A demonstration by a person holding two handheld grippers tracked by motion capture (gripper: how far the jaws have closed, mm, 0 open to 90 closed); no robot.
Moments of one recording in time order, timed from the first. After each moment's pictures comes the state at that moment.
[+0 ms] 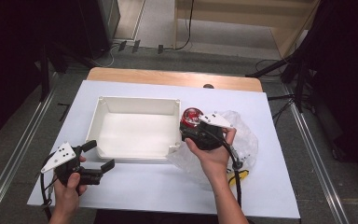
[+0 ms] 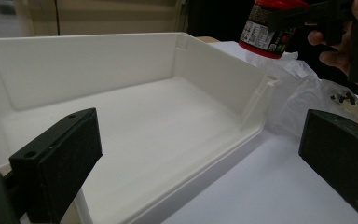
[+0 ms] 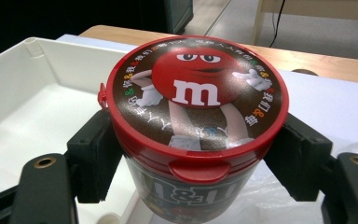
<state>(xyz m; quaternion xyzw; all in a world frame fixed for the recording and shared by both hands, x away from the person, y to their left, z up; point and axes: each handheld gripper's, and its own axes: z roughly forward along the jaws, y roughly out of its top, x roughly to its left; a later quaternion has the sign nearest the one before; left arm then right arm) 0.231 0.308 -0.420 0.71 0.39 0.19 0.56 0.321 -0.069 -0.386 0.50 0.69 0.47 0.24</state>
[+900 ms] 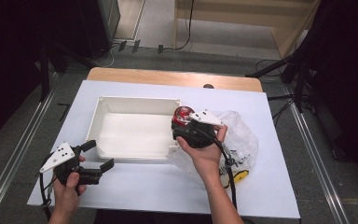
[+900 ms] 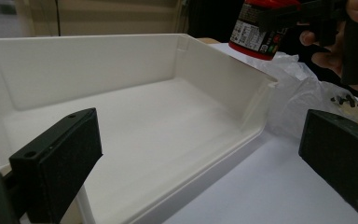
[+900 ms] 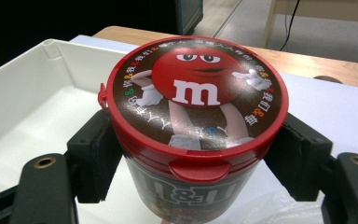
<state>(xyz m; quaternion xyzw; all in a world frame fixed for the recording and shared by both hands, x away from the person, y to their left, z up) 0.231 0.309 -0.419 0.71 0.39 0.19 0.56 0.325 -0.048 -0.383 0.48 0.70 0.47 0.23</state>
